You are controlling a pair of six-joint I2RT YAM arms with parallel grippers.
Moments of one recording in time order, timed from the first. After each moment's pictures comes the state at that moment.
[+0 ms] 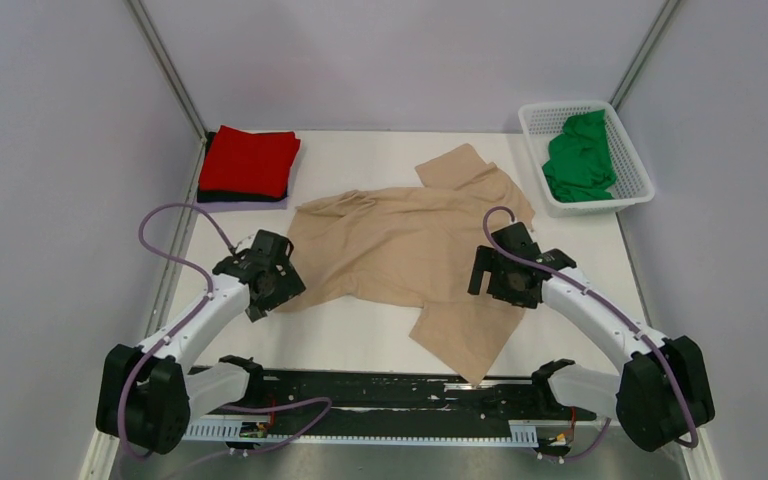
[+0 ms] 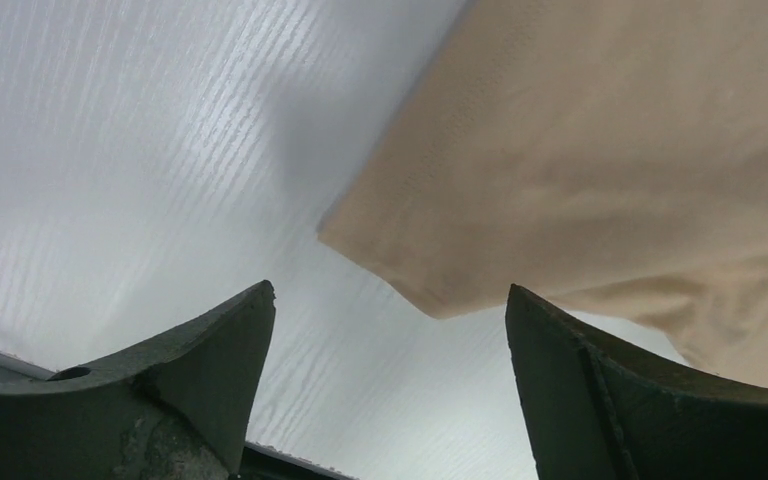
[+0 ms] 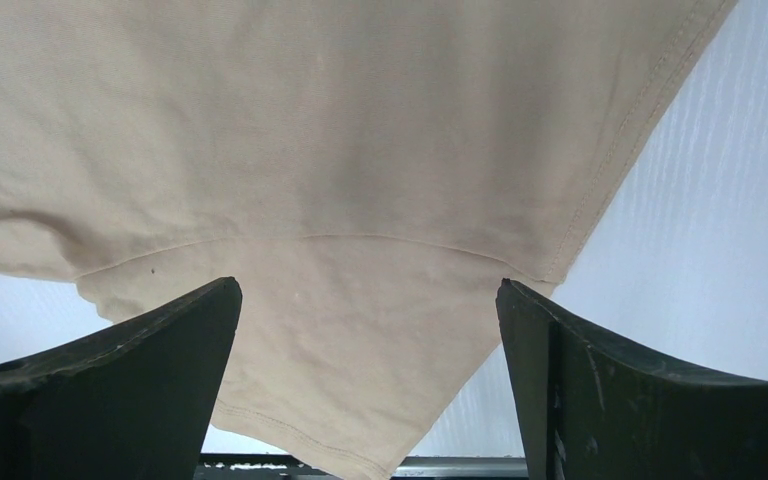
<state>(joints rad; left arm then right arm) -0.31 1.08 0.66 -0.77 -0.26 -0.85 0.41 1.17 0.73 -0.71 0.12 0.61</state>
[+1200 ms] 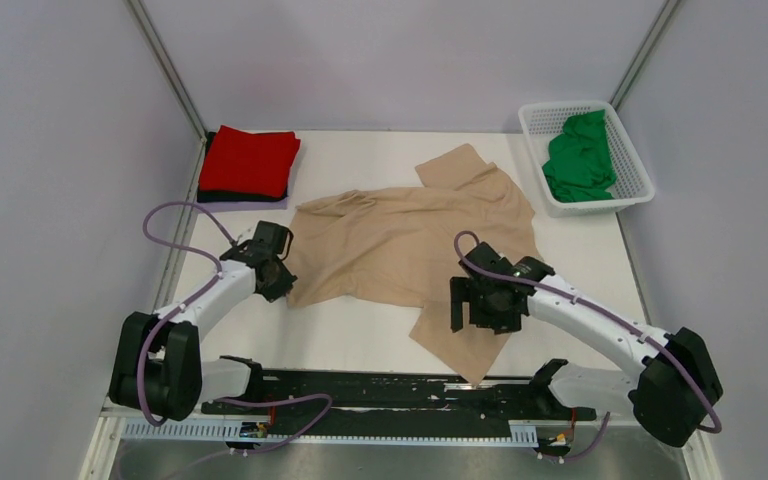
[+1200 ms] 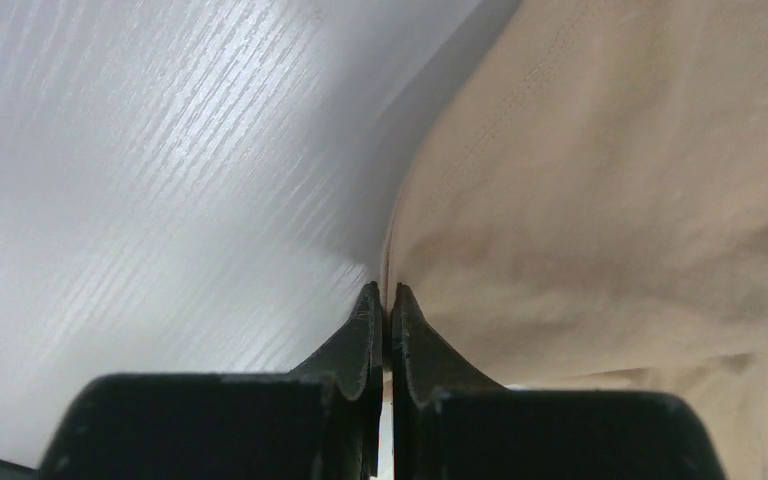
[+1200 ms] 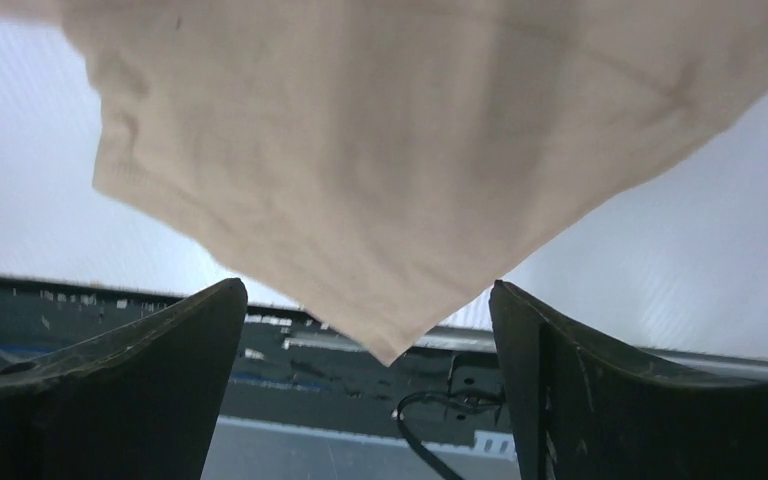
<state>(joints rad) -0.23 1.27 0.66 -0.58 -0.22 -0.89 0.65 1.16 0.78 -0.91 0.07 0.69</state>
